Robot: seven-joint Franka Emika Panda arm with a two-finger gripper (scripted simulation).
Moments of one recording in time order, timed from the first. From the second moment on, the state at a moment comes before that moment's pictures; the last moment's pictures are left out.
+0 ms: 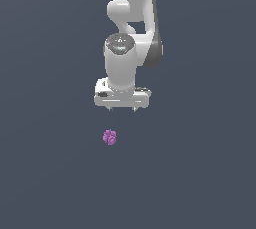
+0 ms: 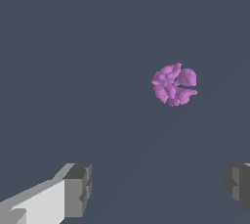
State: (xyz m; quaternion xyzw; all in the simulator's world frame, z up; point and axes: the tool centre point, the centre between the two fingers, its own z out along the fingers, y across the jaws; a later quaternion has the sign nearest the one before) arm -0.005 -0.024 0.165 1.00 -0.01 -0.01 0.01
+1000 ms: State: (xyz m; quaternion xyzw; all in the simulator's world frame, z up) arm 0.003 -0.003 0.177 1.00 0.03 0.00 0.01
